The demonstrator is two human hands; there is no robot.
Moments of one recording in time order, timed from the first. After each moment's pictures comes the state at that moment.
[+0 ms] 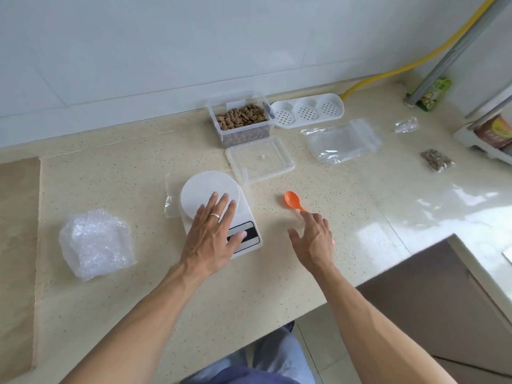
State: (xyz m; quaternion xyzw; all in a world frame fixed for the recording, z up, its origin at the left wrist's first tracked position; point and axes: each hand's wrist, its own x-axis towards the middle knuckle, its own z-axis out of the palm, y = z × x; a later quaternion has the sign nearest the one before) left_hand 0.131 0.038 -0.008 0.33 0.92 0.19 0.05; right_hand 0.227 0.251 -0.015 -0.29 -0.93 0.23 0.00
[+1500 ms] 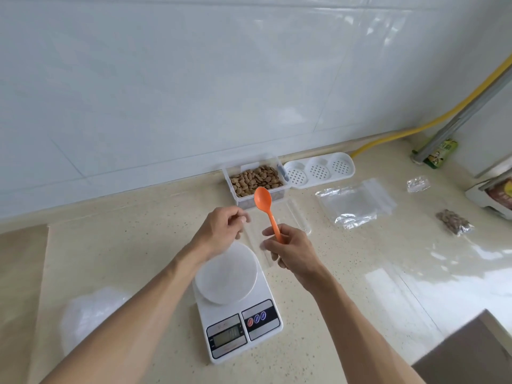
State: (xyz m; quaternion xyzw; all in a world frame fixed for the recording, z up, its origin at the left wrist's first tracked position) left_hand -0.025 0.074 0.064 0.21 0.82 0.49 0.21; right_hand 0.083 0.231 0.064 -0.25 -0.71 0.65 -0.05
